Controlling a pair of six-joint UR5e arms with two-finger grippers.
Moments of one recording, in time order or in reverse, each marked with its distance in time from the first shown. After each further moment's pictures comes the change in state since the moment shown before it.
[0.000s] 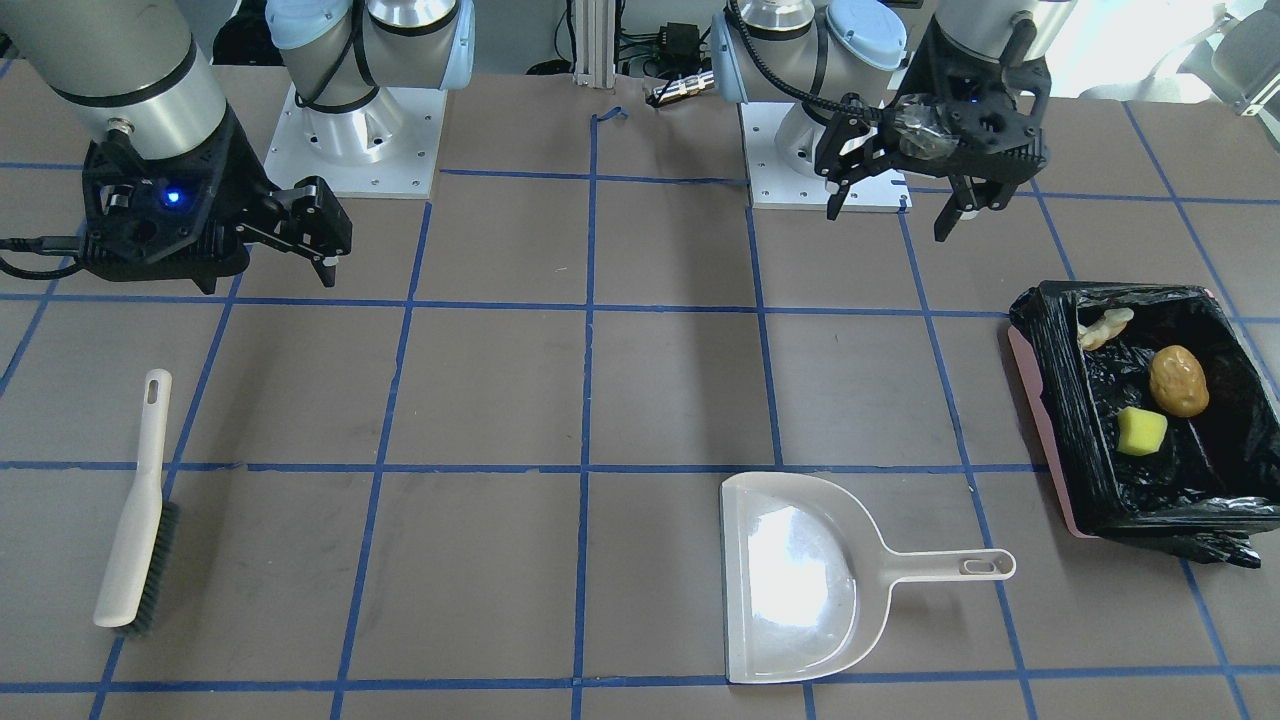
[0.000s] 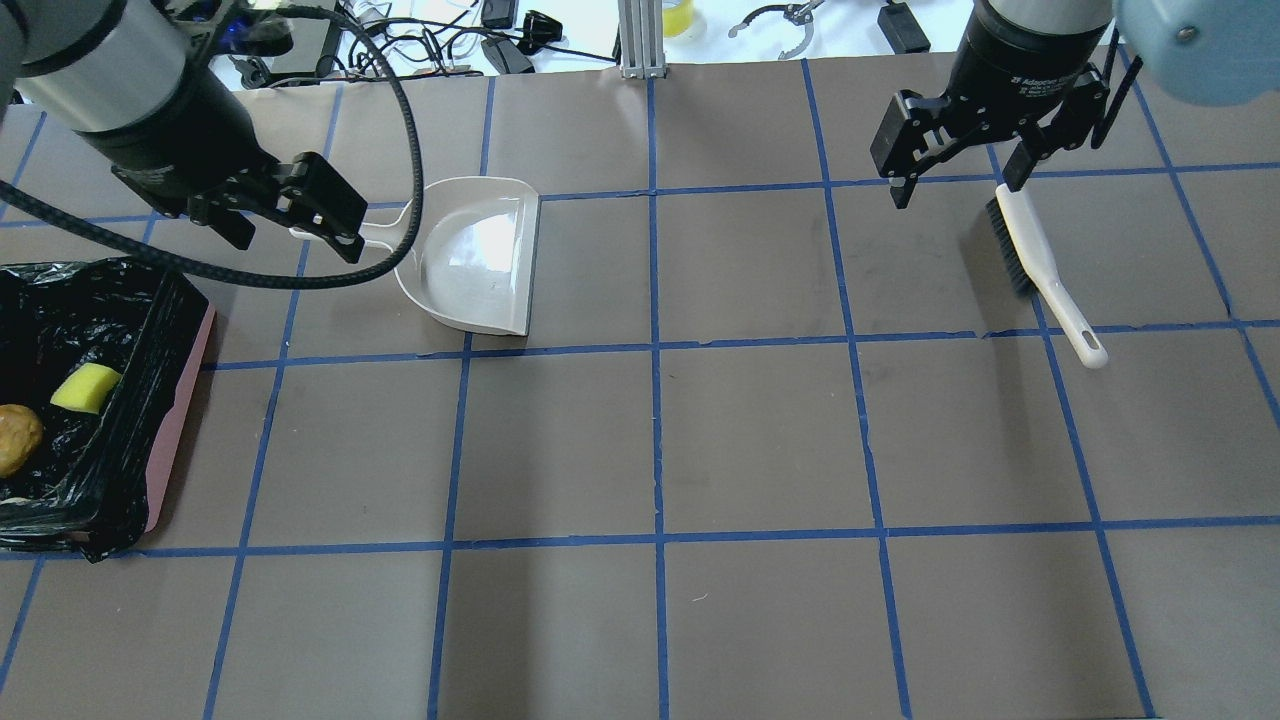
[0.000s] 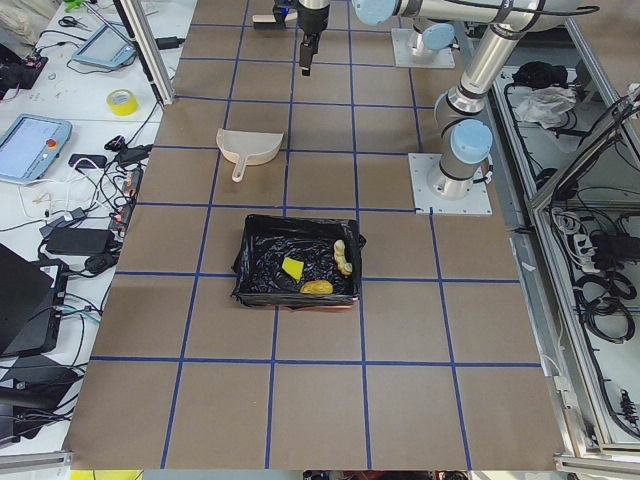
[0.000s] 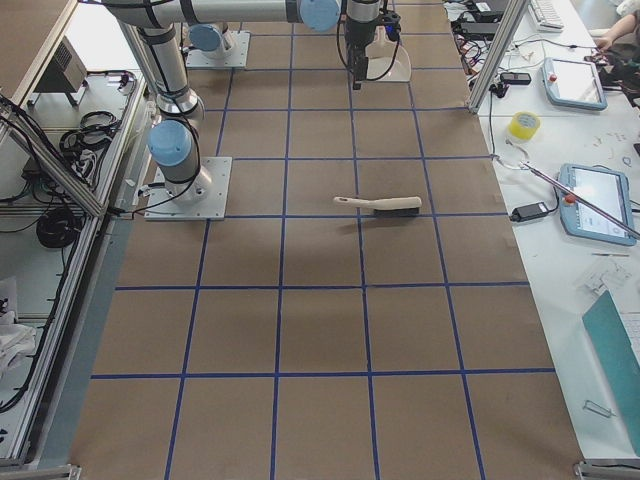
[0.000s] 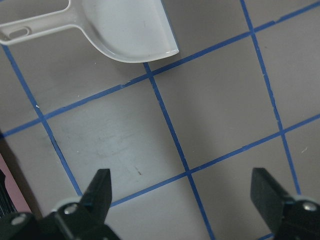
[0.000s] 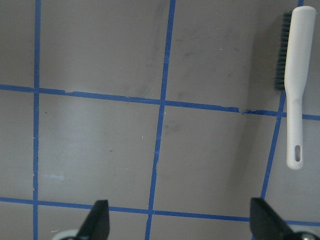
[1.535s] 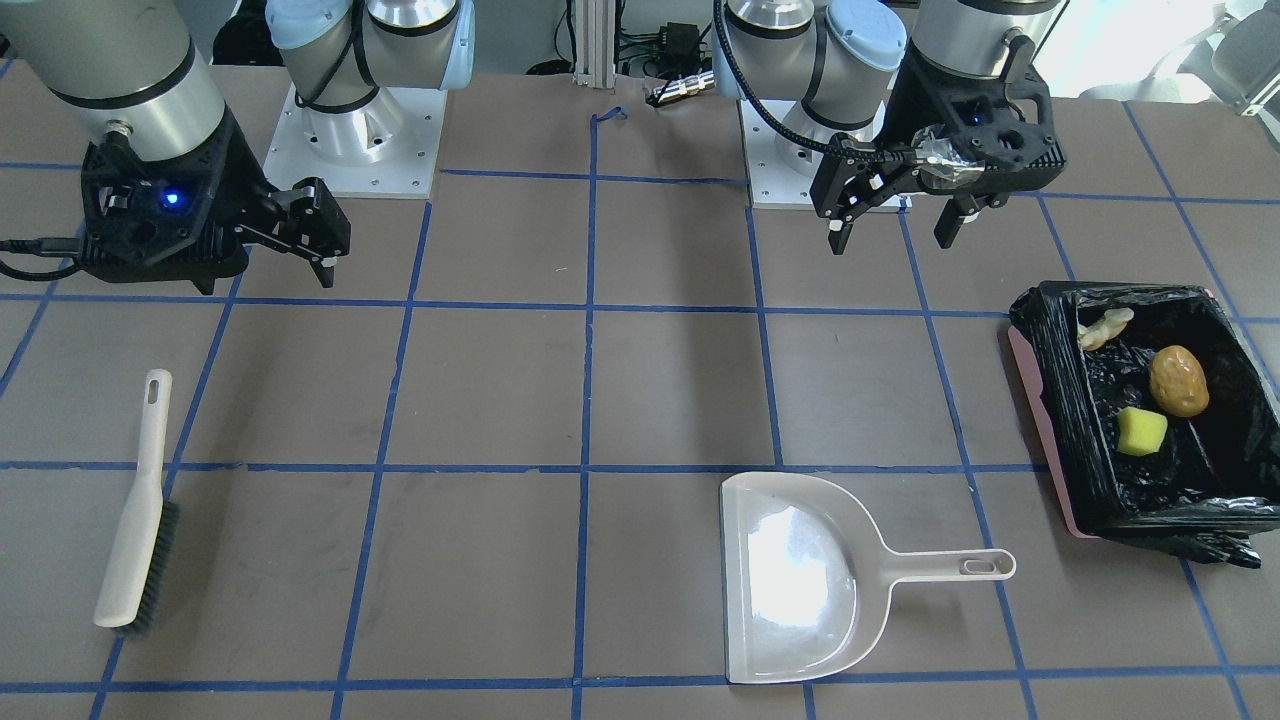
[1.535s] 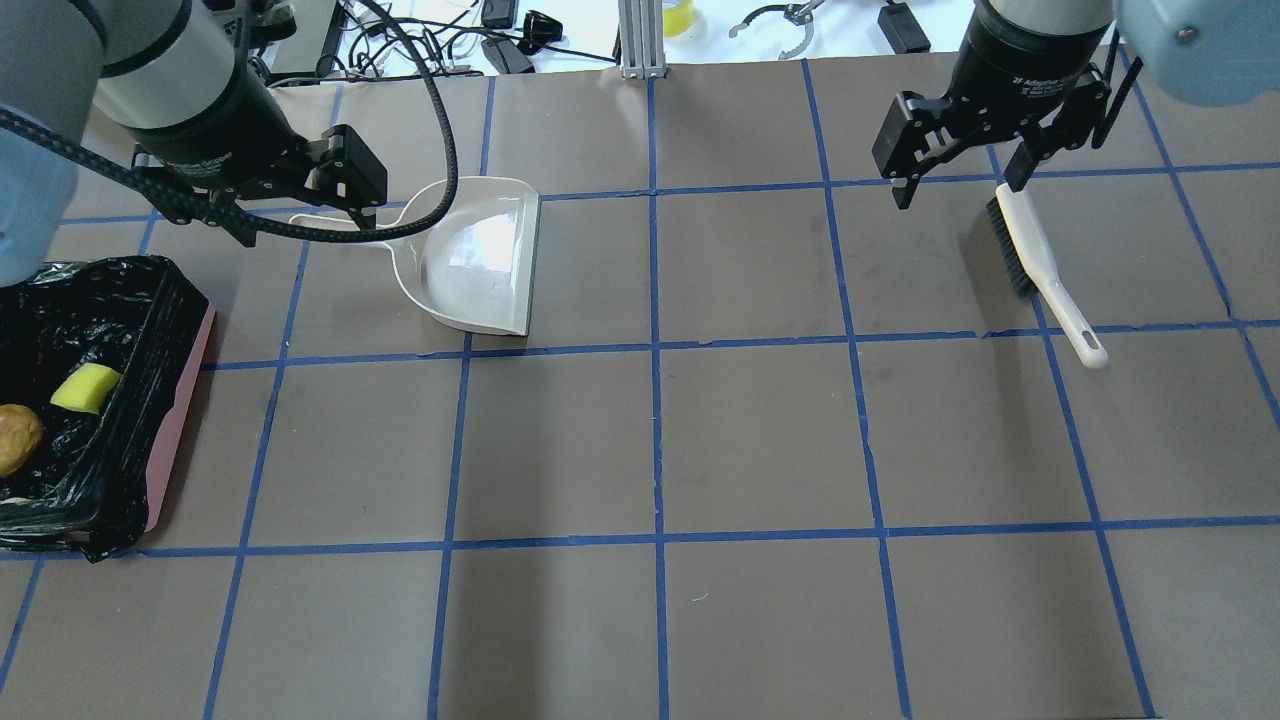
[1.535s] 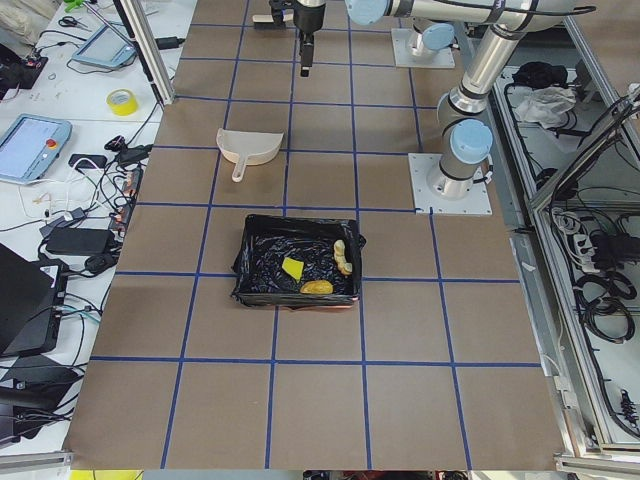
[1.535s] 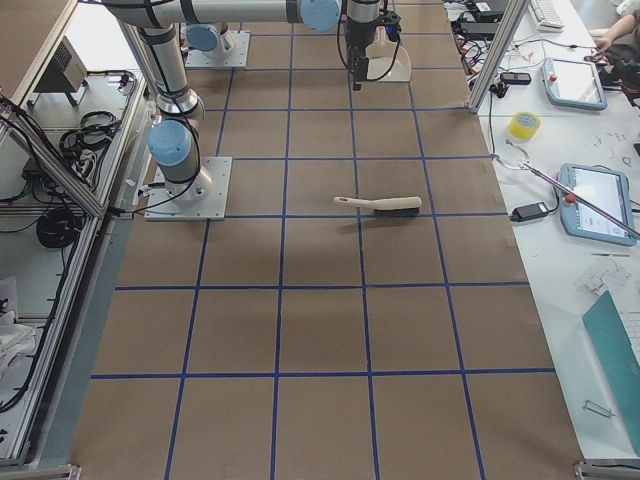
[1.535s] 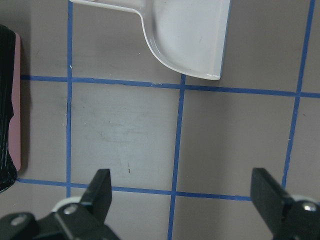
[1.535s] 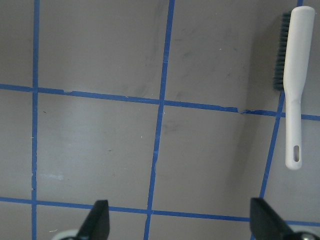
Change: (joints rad) left arm -0.008 -0.017 -0.010 0.071 0.066 -0.255; right arm -0.002 0.001 0.000 0.000 -0.002 -0.003
